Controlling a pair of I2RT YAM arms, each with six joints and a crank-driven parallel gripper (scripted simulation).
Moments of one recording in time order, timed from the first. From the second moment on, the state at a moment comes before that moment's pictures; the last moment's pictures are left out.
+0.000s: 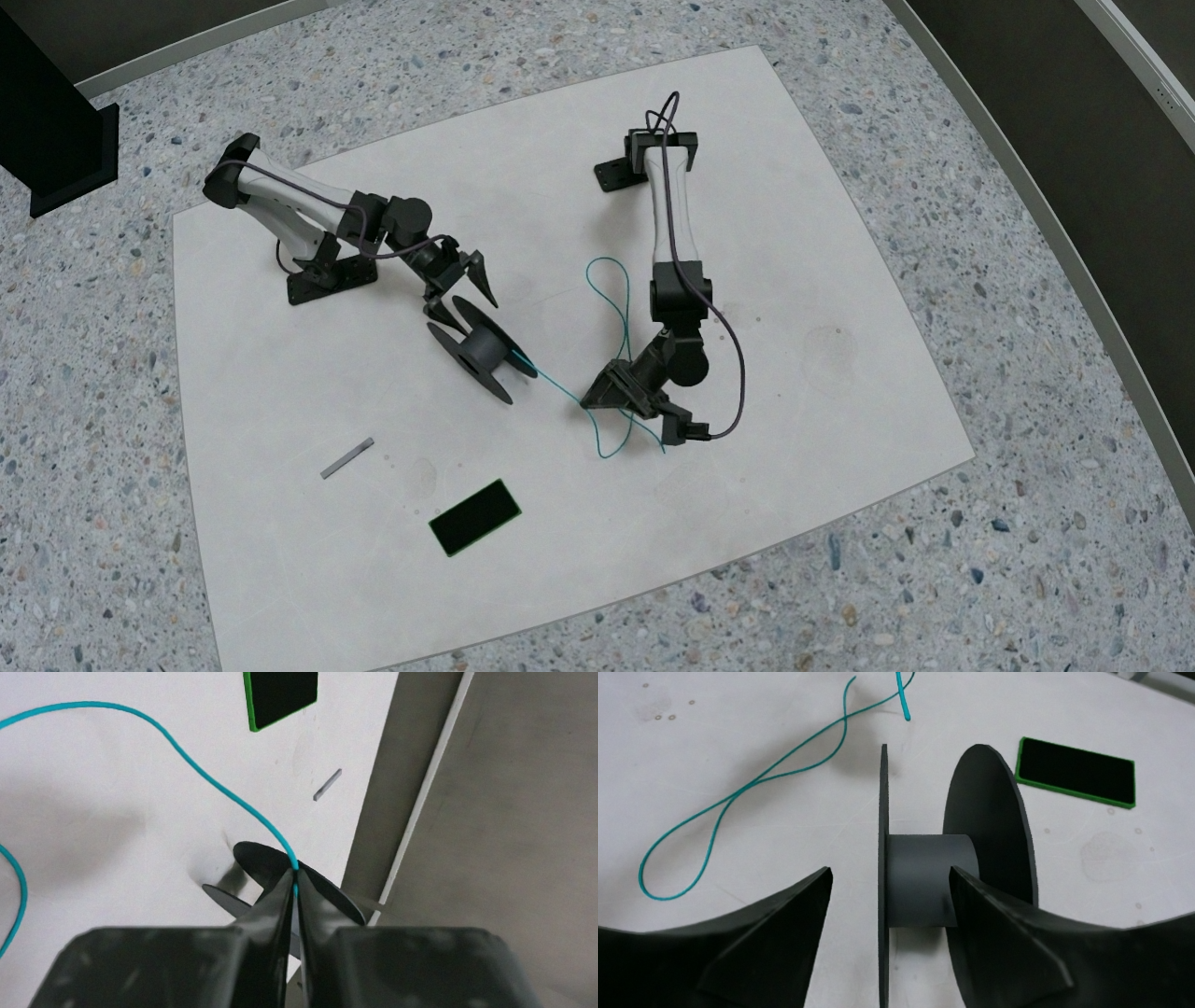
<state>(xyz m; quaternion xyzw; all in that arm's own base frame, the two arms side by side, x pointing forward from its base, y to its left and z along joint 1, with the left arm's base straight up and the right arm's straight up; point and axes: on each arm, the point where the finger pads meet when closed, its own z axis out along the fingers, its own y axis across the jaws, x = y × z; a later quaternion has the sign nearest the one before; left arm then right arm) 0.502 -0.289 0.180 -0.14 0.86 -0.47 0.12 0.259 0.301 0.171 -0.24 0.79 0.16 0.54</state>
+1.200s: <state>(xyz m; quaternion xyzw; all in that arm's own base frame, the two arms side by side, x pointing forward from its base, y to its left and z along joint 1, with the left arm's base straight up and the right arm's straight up) 0.502 -0.289 0.180 -0.14 0.86 -0.47 0.13 0.213 0.280 0.214 -0.24 0.80 0.17 0.53</state>
